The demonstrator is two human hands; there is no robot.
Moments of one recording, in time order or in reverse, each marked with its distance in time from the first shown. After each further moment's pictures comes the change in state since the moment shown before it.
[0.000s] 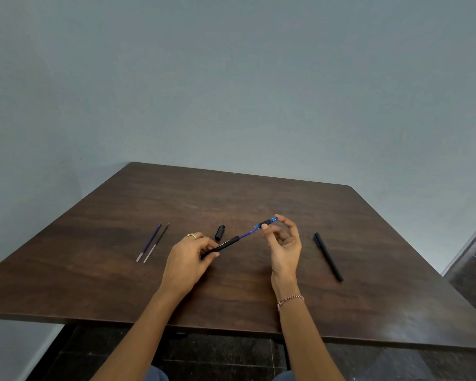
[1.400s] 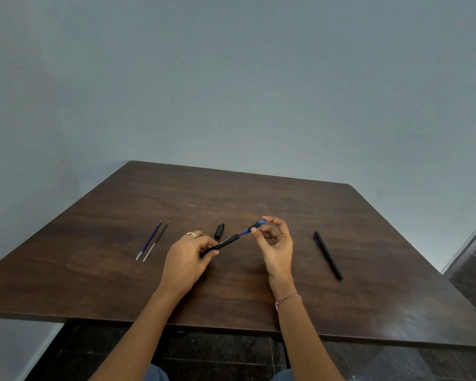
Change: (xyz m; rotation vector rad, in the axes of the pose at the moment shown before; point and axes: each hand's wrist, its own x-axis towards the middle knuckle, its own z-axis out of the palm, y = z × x) left_hand -0.001 0.003 -0.001 0.034 0.019 0.018; right_hand -0.002 0.008 0.002 -0.207 -0.146 -0.057
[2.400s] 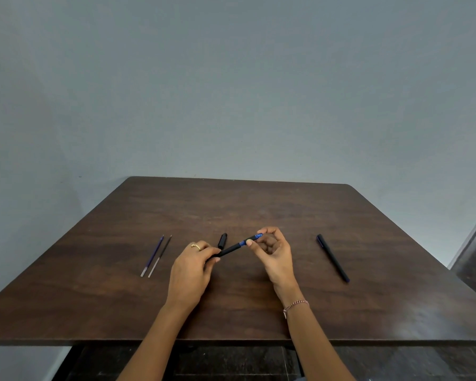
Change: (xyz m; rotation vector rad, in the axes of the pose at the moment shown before) left_hand 0.001 -0.002 0.001 0.117 0.045 0.070; right_hand 0.001 0.005 -0.001 -0.004 -0.146 0.018
